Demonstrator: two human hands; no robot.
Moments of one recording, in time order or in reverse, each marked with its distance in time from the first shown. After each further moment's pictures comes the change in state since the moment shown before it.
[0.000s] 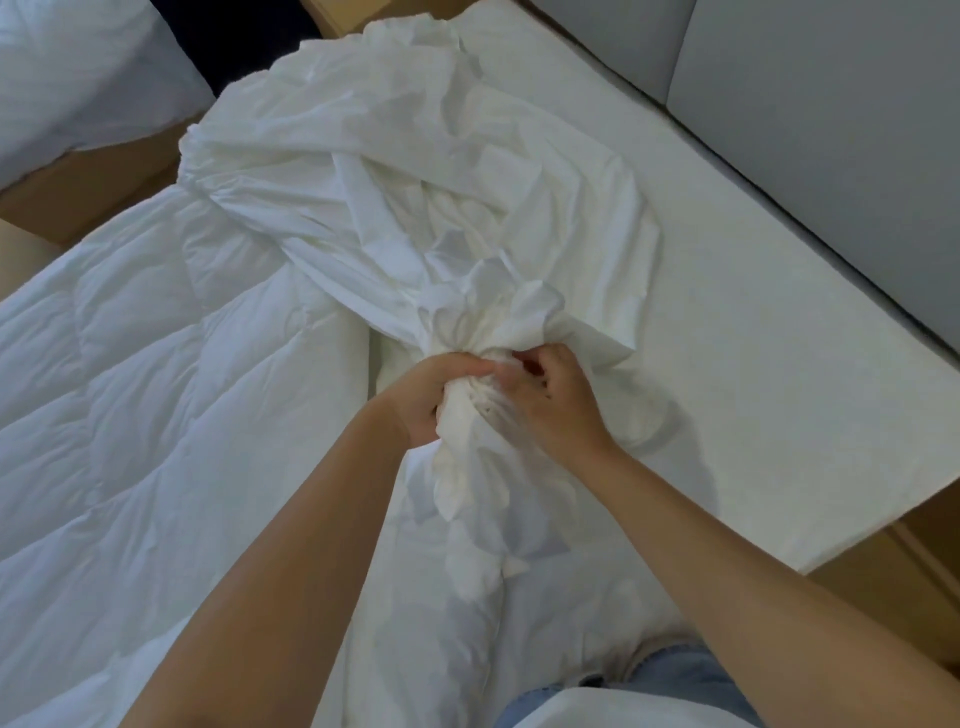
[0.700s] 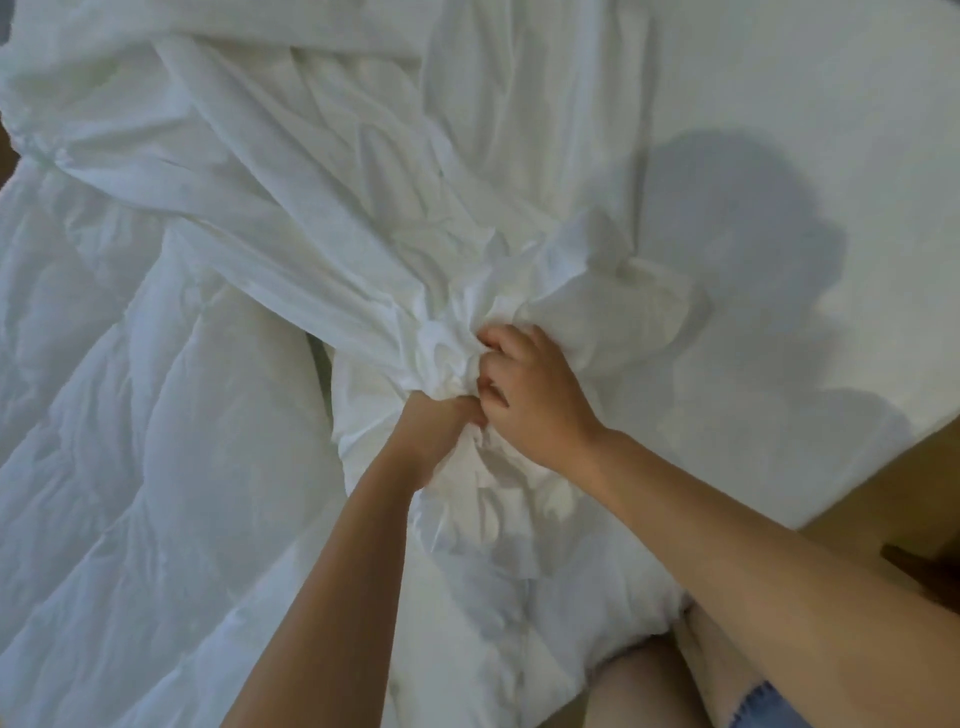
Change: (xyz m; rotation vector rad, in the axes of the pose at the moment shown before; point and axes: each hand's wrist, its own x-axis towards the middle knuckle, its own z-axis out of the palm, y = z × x) left_hand 0.071 -0.104 -0.013 0.491 0.368 -0.138; right_hand 0.013 0.107 0.025 -0.376 -0.046 -0.259
